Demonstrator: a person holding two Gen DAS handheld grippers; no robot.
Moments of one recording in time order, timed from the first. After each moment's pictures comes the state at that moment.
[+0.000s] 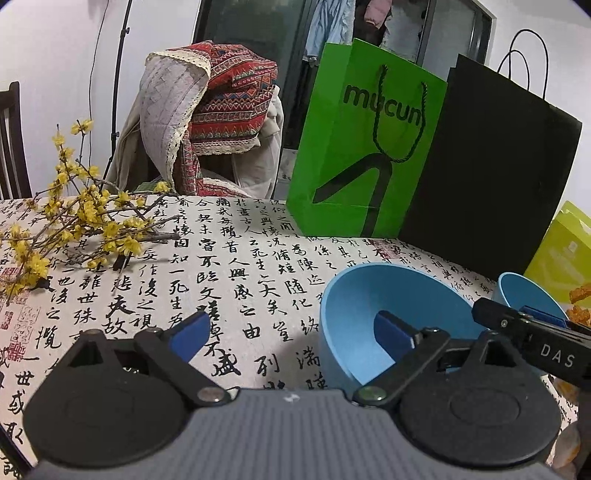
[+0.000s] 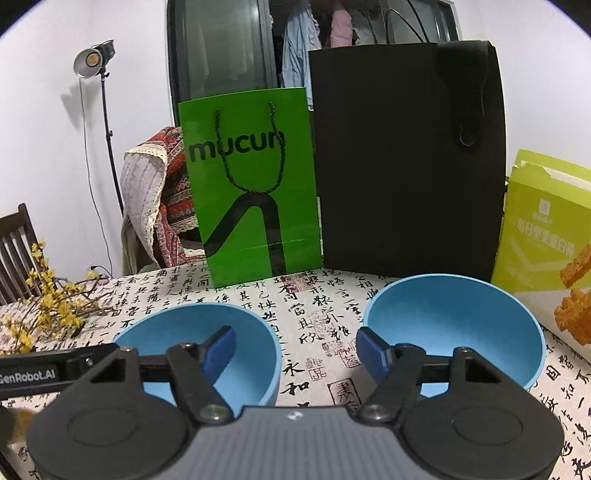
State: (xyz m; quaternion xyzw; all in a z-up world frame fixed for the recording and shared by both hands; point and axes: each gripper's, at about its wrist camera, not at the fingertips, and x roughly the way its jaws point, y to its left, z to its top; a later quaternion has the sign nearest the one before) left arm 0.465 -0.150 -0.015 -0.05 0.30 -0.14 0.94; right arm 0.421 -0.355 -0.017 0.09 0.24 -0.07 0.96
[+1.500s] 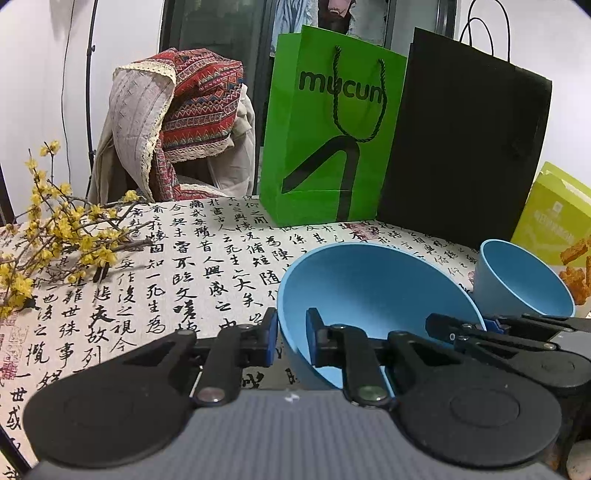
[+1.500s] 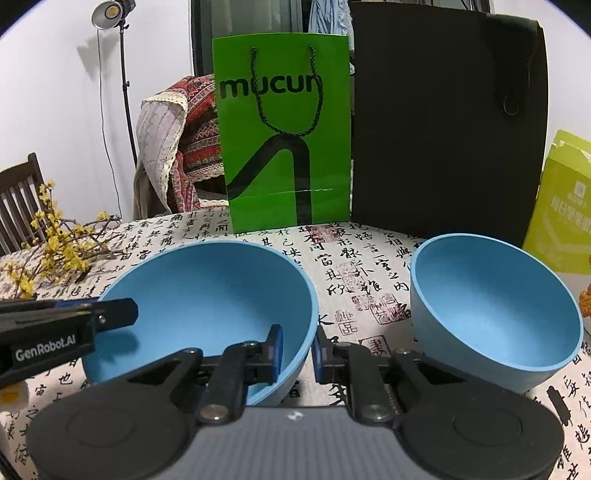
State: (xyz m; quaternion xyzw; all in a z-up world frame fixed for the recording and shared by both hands) left arm 0.456 -0.169 -0.019 0.00 0.30 -0.17 0.94; right arm 0.436 -0.331 -0.039 0.06 0.31 -0.05 0.95
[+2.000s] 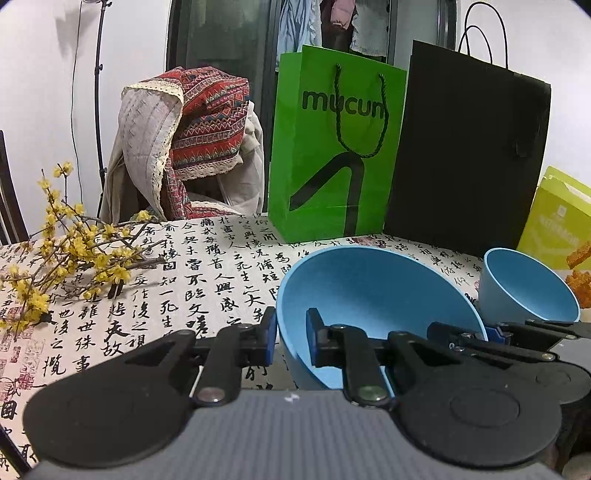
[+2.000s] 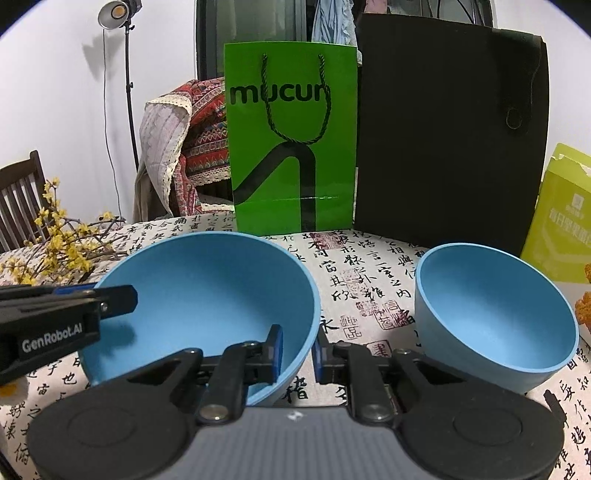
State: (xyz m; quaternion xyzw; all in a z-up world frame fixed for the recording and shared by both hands) left arm 0.447 -0.170 -0.010 0.01 0.27 -0.15 0.95; right arm 0.429 -0.323 -0.035 0.05 0.30 -0.05 0.95
